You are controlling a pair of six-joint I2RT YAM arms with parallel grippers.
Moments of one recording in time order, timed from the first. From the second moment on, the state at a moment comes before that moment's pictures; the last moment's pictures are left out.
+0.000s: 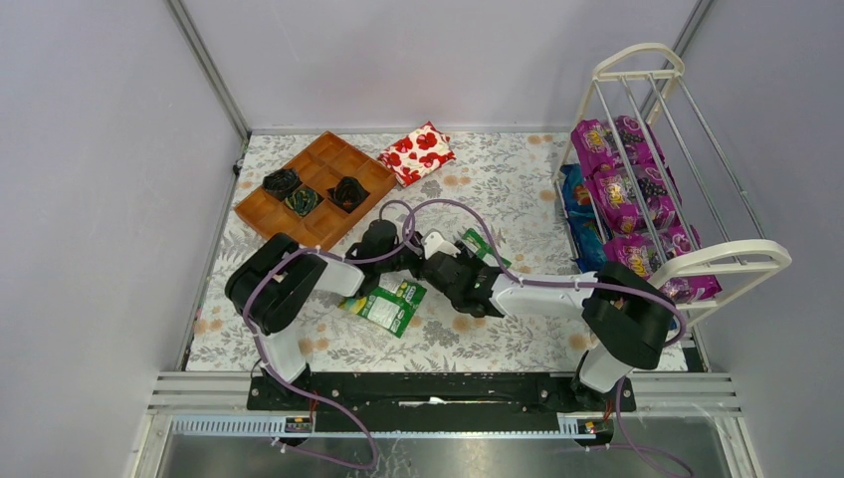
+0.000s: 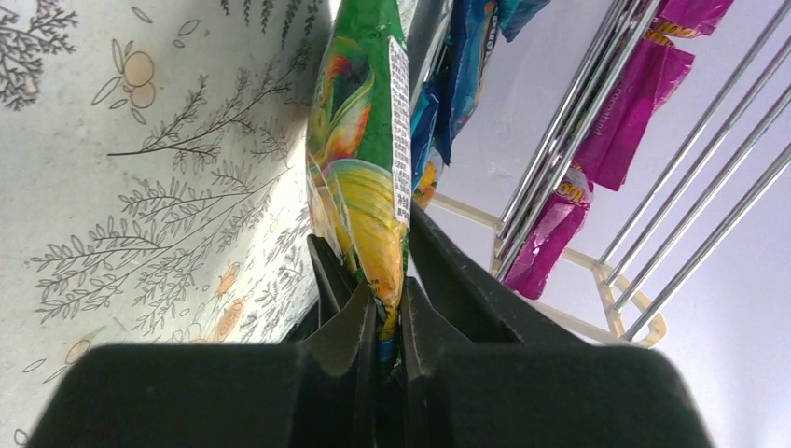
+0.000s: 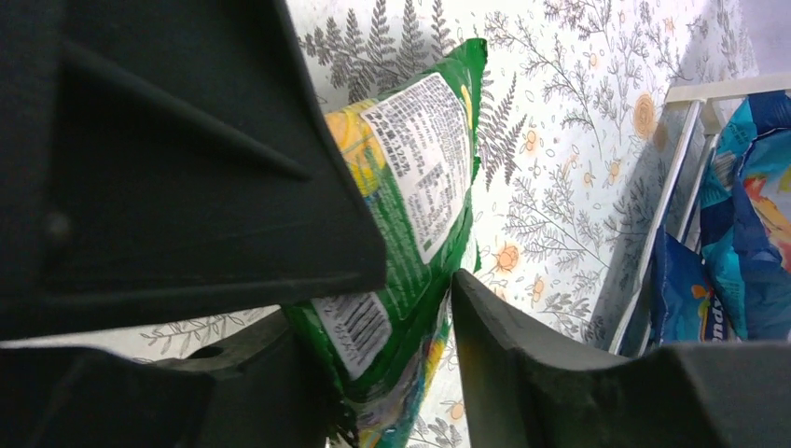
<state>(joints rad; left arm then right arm) -0.63 1.79 0.65 0.74 0.56 -1.57 1.04 1.63 0.89 -0.25 0.75 -0.01</state>
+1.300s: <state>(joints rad) -0.22 1.32 0.82 -0.07 0.61 -0.84 0.80 1.26 1.25 -0.34 0.66 -0.22</state>
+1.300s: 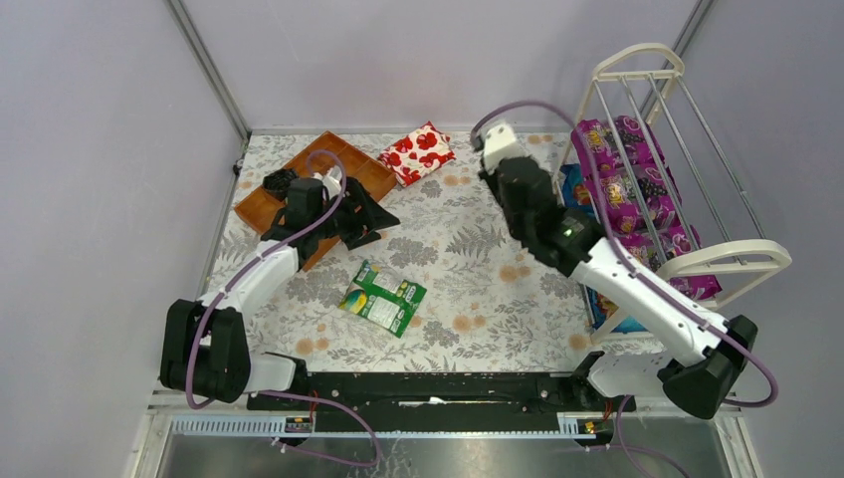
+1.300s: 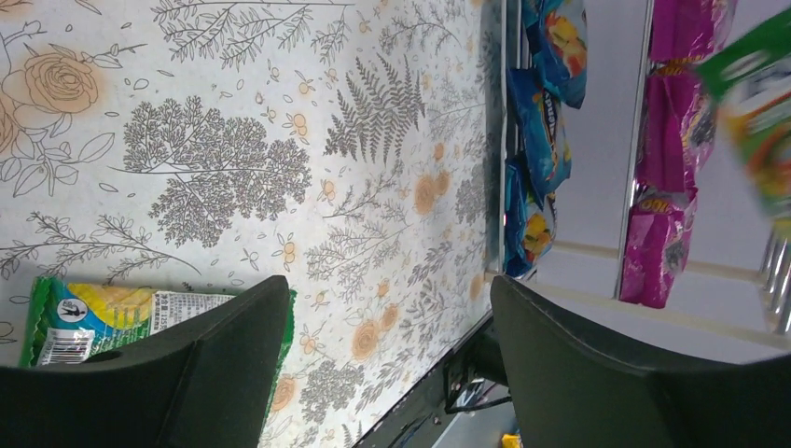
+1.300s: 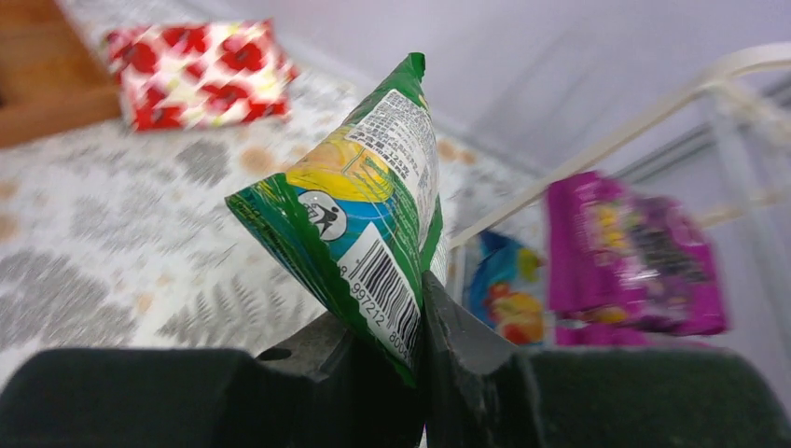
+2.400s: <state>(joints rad) -0.49 1.43 0.90 -0.19 0.64 -0.62 0.17 1.75 1.92 -0.21 0.95 -0.84</state>
